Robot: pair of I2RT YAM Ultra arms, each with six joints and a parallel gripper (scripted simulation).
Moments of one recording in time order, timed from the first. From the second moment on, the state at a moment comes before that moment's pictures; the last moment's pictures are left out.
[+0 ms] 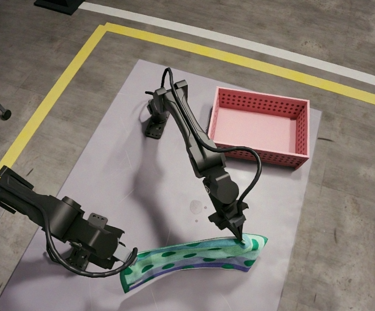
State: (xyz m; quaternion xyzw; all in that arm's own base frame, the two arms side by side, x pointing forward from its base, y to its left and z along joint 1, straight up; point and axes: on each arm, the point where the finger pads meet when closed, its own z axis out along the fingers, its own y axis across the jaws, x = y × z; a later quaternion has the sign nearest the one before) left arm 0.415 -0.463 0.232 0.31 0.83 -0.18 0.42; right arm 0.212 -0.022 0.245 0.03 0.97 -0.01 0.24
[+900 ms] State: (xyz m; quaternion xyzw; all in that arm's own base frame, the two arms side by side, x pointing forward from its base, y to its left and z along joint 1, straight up) left arm 0.427 -0.485 0.257 0.35 0.77 -0.22 0.49; right arm 0.215 -0.028 0.254 0.06 0.96 -0.02 0.26
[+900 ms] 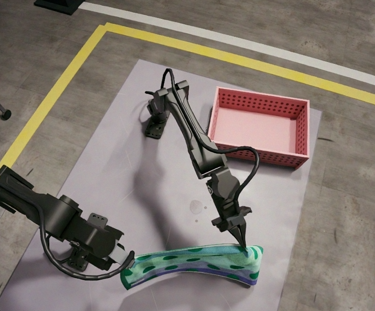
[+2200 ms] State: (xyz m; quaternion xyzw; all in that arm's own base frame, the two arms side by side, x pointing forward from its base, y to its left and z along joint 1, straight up) left arm 0.421 -0.479 0.223 0.36 0.79 -0.21 0.46; right arm 0.209 -0.014 0.218 0.03 0.97 -0.01 0.23
